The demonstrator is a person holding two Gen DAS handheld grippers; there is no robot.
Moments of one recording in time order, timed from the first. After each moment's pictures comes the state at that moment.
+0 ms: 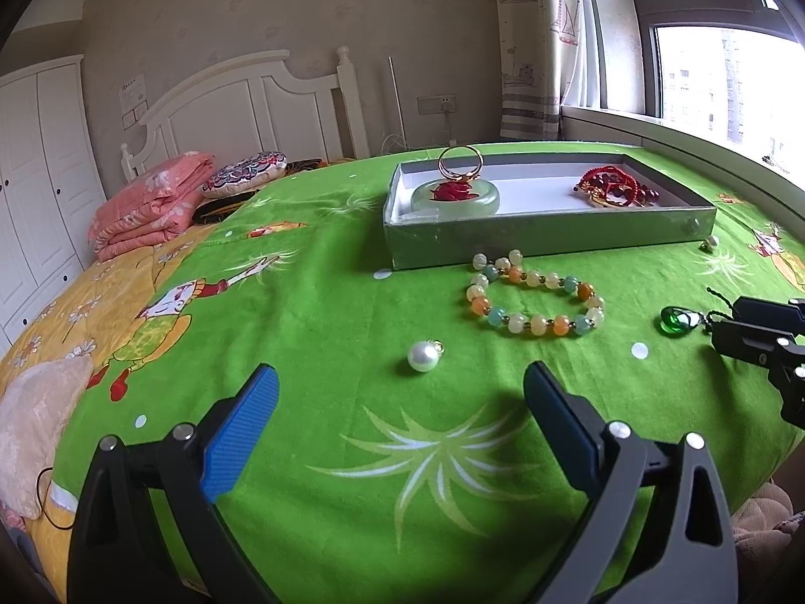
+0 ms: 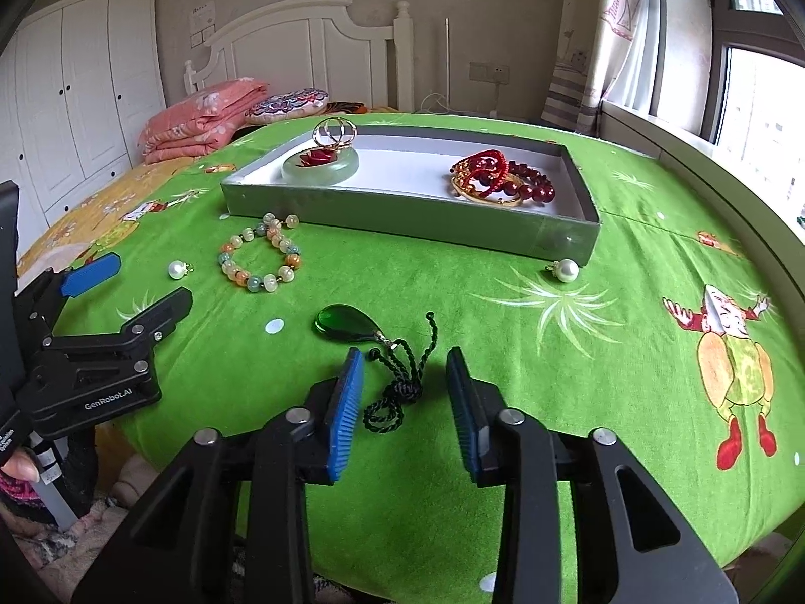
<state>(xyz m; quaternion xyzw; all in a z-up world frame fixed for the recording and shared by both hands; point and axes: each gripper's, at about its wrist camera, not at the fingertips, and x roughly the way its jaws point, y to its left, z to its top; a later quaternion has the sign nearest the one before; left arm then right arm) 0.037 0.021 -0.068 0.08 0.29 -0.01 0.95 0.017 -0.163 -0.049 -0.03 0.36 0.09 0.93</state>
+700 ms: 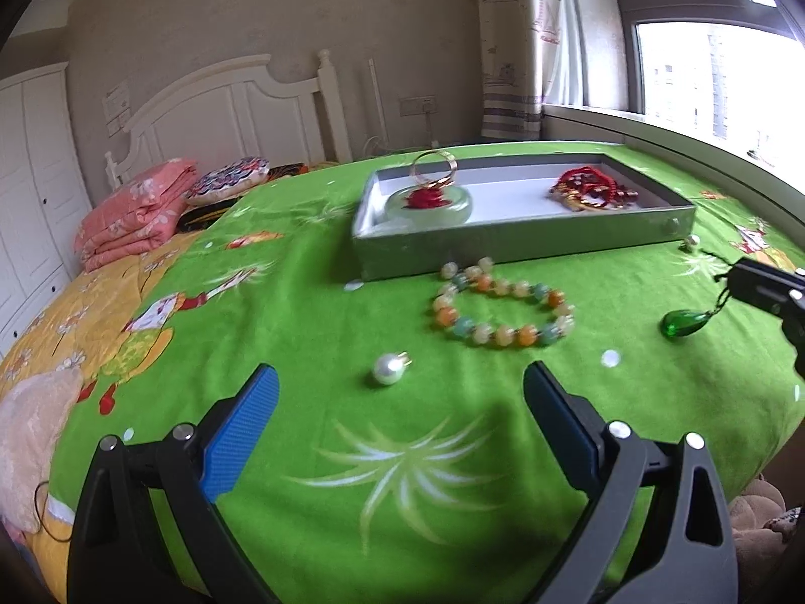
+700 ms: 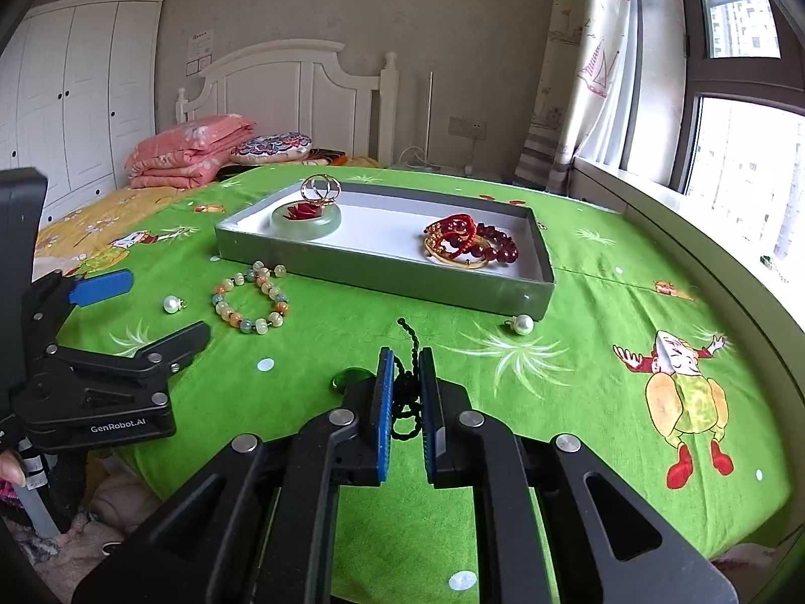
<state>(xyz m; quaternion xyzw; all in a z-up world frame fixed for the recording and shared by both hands) 0.037 0.006 -0.060 0.09 0.29 -0.04 0.95 0.006 -0.170 -0.027 -0.05 0.29 0.06 0.95</state>
